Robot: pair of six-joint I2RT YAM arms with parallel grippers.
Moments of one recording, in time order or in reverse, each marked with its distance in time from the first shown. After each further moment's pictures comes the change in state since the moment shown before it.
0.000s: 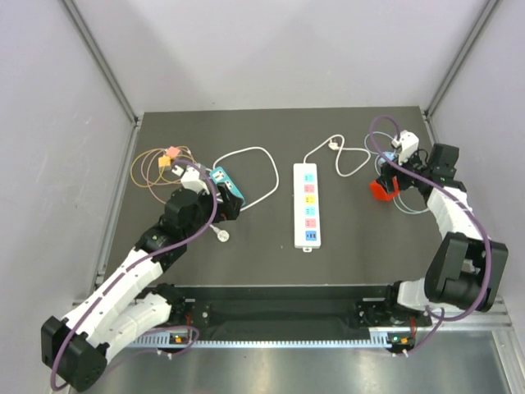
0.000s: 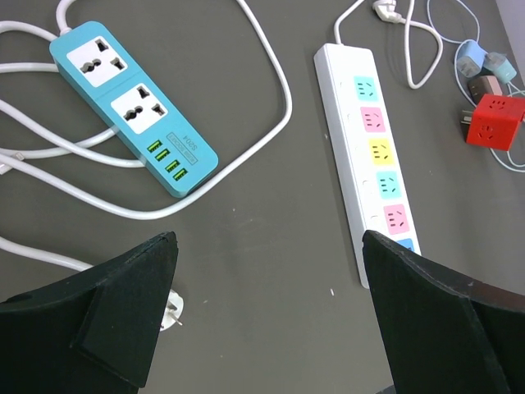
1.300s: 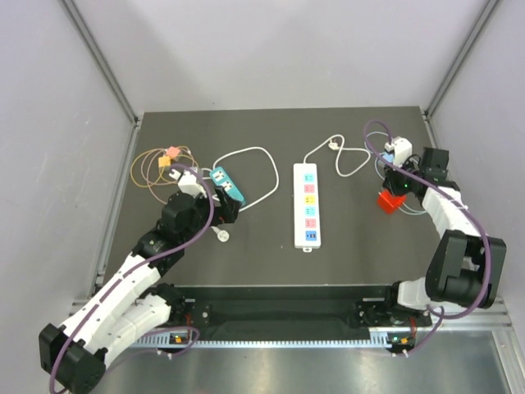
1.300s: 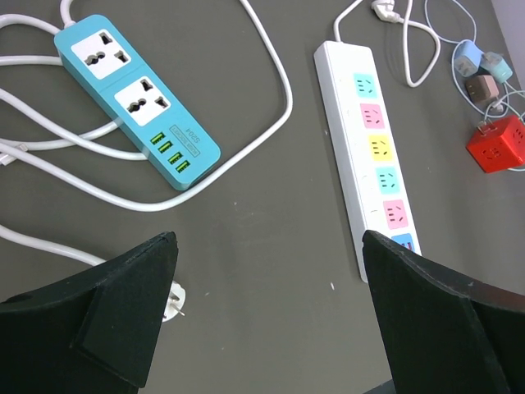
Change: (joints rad) left arm 0.000 -0.055 -0.027 -0.019 0.002 -0.007; right arm 0.055 0.049 -0.012 -0.049 0.172 0.033
